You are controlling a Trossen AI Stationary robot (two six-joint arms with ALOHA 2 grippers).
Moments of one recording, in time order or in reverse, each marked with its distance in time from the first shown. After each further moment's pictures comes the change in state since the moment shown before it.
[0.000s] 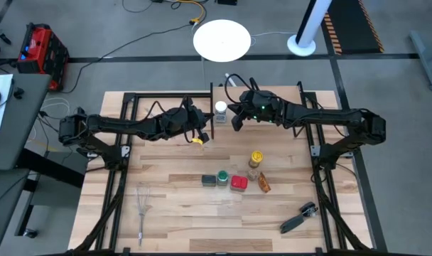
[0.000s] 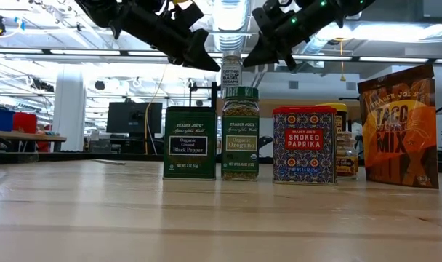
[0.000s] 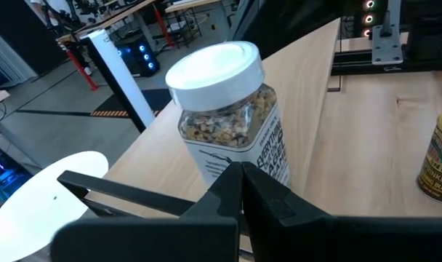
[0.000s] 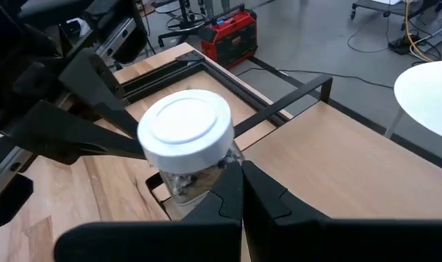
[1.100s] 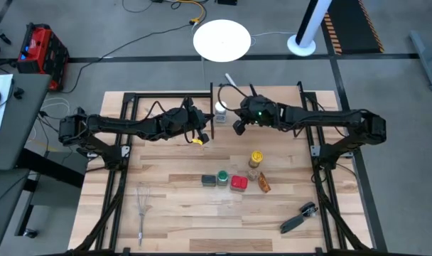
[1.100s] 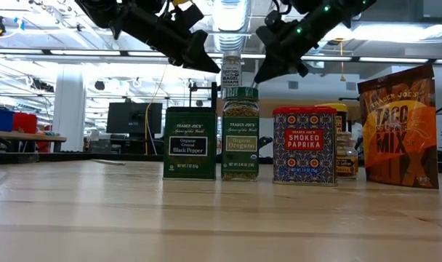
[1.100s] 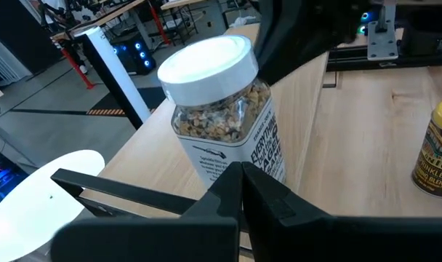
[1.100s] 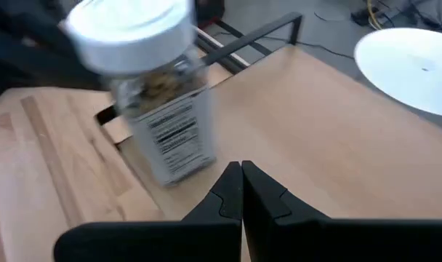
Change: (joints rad) left arm -0.001 0.001 0.000 -0.013 0.013 0.000; right arm 0.036 0.000 -0.041 -0.116 0.132 0.009
